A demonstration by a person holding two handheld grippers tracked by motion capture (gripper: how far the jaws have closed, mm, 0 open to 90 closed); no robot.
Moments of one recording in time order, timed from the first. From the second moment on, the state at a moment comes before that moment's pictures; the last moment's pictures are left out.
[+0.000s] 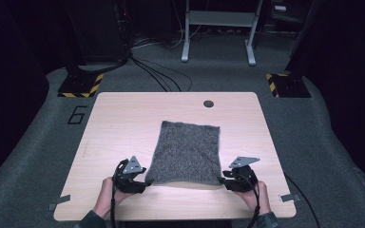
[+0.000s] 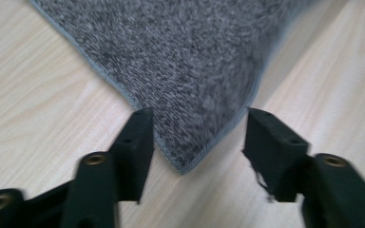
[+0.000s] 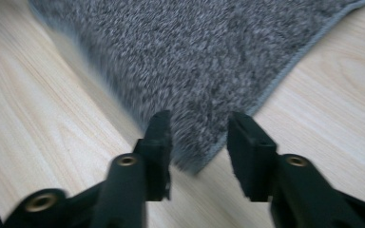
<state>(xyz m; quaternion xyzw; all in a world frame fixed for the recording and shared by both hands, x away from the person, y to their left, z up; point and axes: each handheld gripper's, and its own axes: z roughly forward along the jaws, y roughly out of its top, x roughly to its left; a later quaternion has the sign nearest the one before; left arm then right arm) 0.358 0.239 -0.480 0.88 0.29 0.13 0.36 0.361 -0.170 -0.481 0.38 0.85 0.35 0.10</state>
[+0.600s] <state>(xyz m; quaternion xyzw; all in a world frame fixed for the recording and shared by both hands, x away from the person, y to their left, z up) 0.465 0.190 -0.482 0.88 0.29 0.10 0.36 0.439 -0.134 -0.485 0.40 0.83 0.38 0.11</state>
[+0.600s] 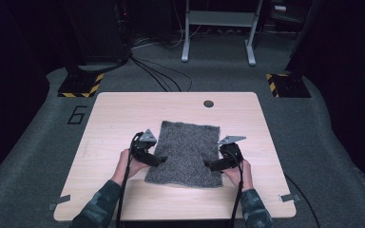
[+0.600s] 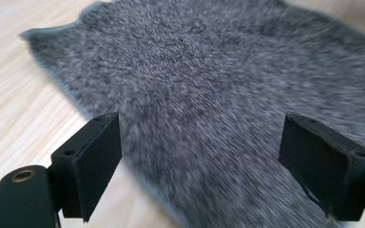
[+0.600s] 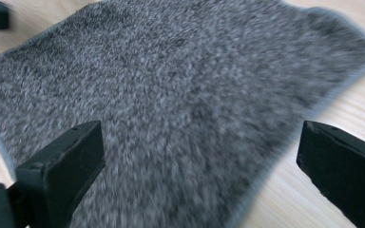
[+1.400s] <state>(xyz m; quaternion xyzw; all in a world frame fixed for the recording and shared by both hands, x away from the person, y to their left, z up) 0.438 0.183 -0.519 0.88 0.32 0.12 0.32 0.452 -0.107 -0.519 0.38 0.87 0.30 0.13</state>
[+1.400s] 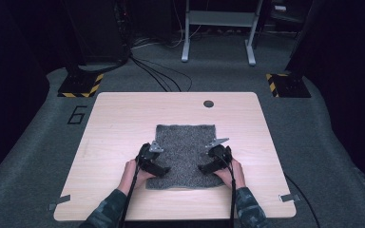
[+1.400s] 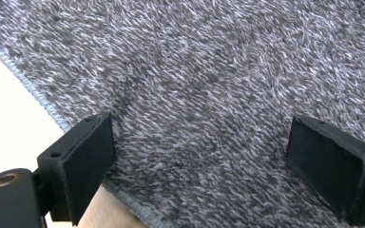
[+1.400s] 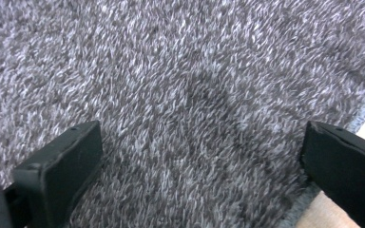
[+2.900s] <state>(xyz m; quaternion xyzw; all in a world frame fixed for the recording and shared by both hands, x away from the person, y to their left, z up) 0.485 0.232 -0.486 0.84 0.39 0.12 0.36 0.391 -0.061 -0.484 0.32 0.87 0.36 0.12</state>
